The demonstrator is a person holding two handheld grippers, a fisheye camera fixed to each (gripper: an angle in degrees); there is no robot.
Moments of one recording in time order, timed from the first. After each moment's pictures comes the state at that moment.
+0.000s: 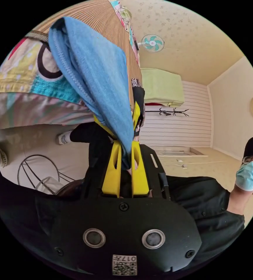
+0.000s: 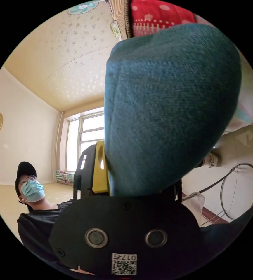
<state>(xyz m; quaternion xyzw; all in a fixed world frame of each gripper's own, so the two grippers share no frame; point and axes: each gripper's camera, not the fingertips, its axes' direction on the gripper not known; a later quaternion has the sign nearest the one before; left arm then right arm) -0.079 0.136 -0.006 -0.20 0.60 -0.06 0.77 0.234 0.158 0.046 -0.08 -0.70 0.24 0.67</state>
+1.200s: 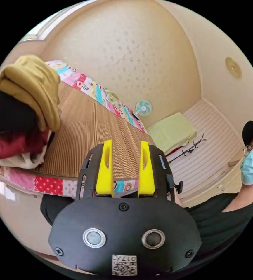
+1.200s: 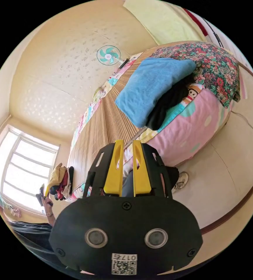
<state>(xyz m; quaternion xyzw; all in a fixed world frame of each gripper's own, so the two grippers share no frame) -0.294 0.063 -0.209 0.18 0.36 -0.10 0.91 0.406 0.143 -0.134 0.11 -0.24 0.24 0.93</state>
